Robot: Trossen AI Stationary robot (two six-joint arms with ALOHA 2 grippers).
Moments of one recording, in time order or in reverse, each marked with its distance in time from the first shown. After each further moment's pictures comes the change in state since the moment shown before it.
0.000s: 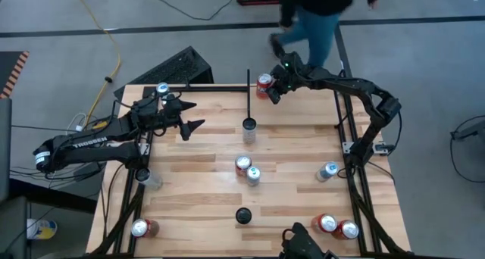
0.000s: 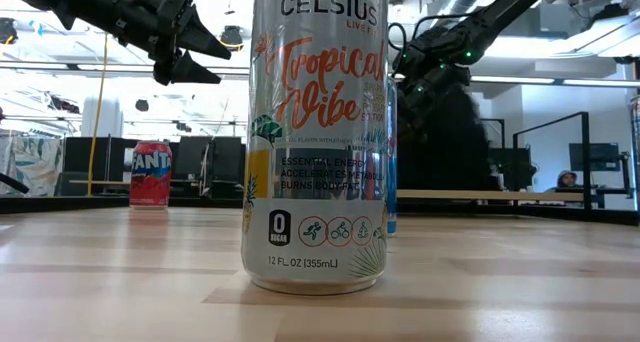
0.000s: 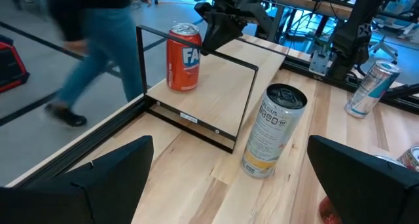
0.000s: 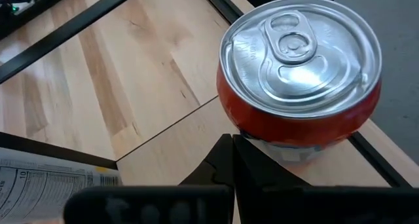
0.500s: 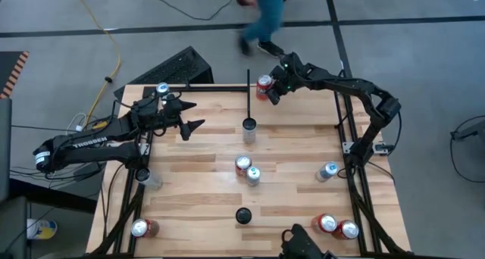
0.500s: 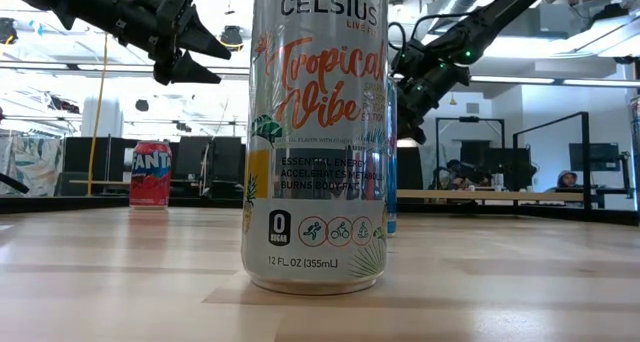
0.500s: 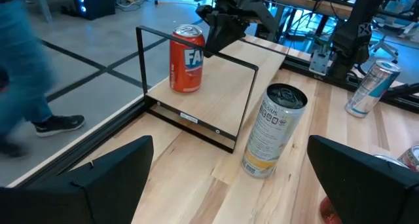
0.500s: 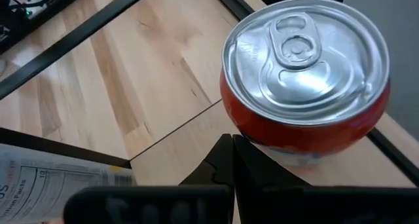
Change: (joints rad) left arm 0.000 0.000 0.000 0.000 0.000 0.002; right arm 0.007 0.000 0.000 -0.005 -0.024 0.030
